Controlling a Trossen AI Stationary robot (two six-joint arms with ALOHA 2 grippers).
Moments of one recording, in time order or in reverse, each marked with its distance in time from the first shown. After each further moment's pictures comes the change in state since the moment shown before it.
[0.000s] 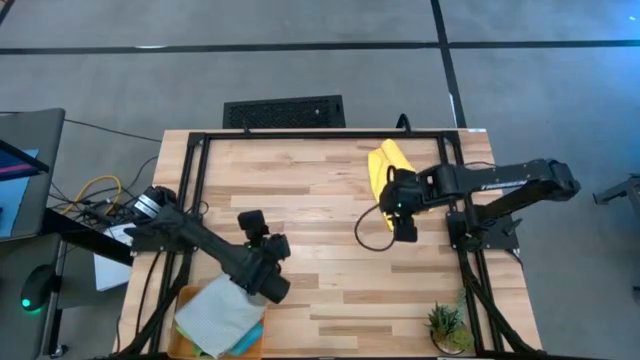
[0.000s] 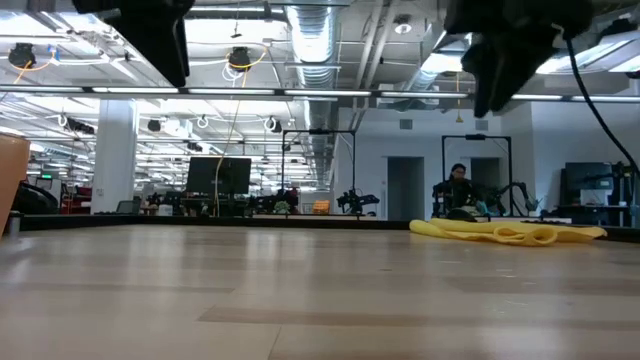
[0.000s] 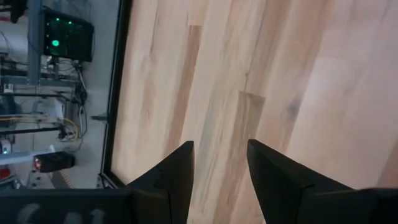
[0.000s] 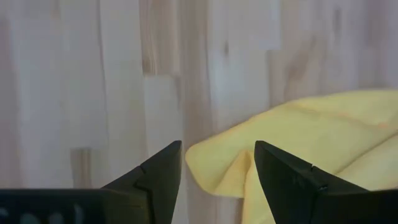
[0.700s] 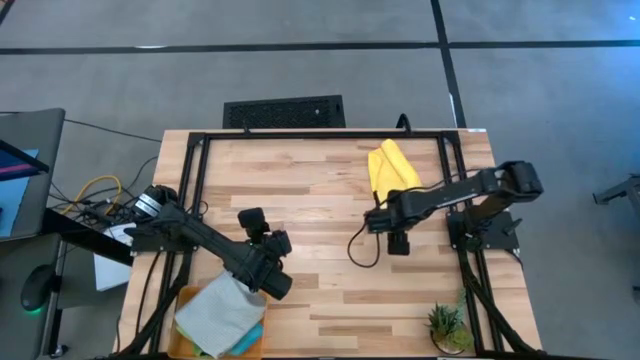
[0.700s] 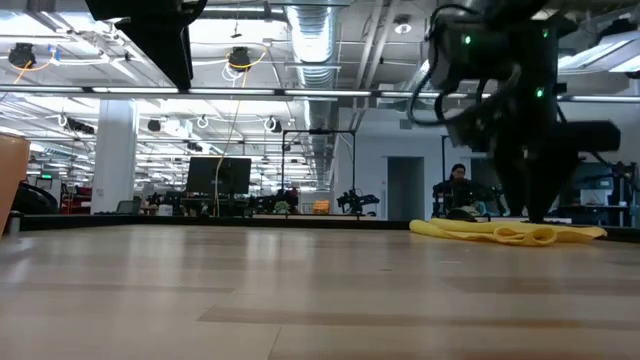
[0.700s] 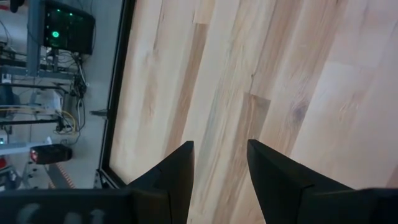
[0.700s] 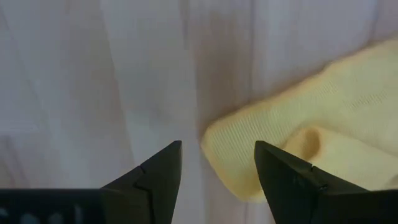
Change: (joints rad) left arm 0.027 0.000 0.000 0.003 -0.002 -0.017; right arm 0.048 0.314 -0.184 0.106 0.015 0.109
